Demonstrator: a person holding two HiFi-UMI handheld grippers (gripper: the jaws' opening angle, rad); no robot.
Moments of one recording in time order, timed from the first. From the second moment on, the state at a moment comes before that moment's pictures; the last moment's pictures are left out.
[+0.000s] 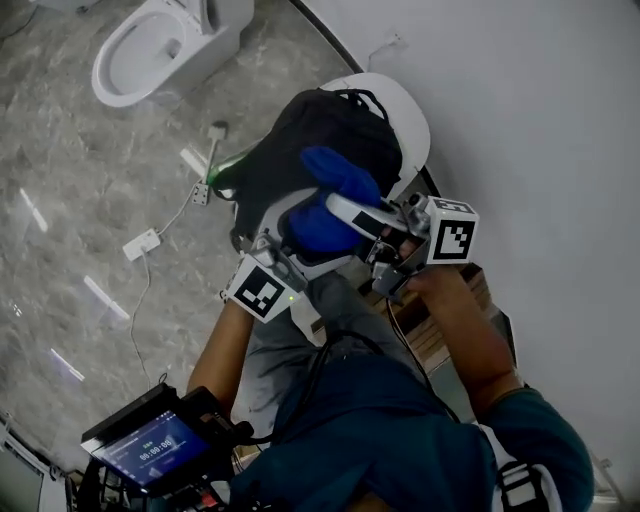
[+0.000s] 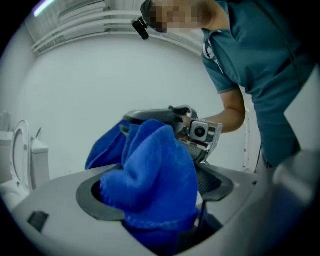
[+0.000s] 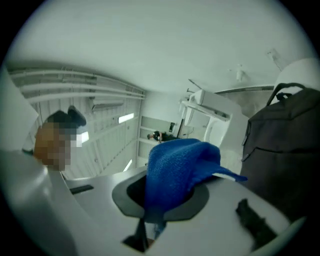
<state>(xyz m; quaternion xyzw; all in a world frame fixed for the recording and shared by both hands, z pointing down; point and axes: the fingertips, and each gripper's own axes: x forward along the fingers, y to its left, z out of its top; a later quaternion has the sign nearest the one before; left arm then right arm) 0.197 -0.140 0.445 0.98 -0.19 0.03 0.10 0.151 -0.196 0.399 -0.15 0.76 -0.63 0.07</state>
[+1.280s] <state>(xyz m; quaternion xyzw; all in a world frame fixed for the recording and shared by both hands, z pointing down) 0.057 0.072 0.767 0.68 -0.58 0.28 0.34 0.240 -0.022 0.517 -0.07 0.77 -0.54 -0.33</state>
